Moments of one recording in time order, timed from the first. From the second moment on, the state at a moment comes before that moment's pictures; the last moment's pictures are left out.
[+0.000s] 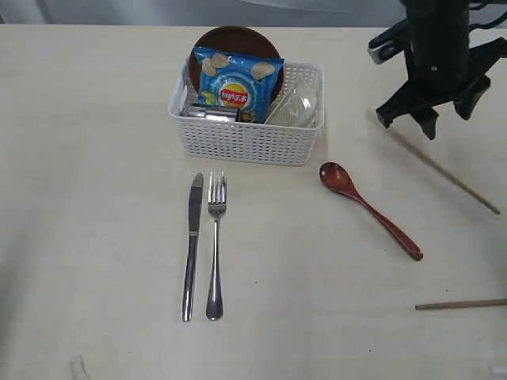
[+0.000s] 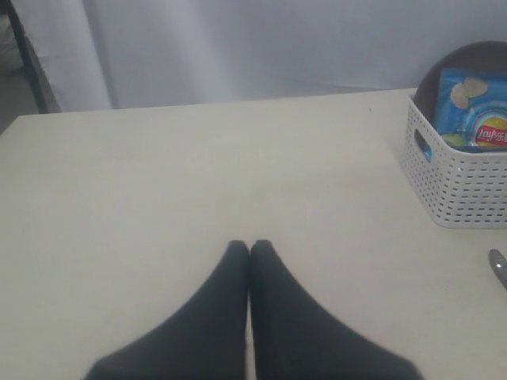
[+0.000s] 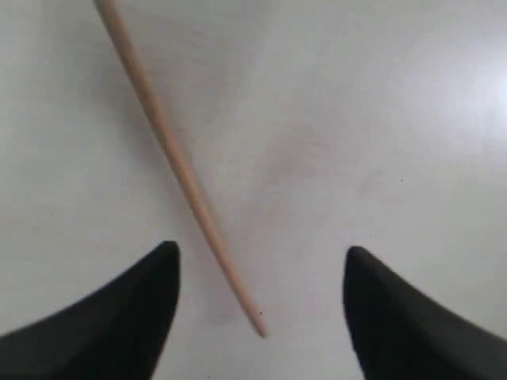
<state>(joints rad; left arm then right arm) -0.12 0.00 0.00 0.11 0.33 -0.09 0.32 2.01 -1.44 -0.49 1.21 0.15</state>
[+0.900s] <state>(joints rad) -0.12 0.00 0.00 0.12 0.33 -0.09 0.29 1.50 -1.10 -0.10 1.22 0.00</state>
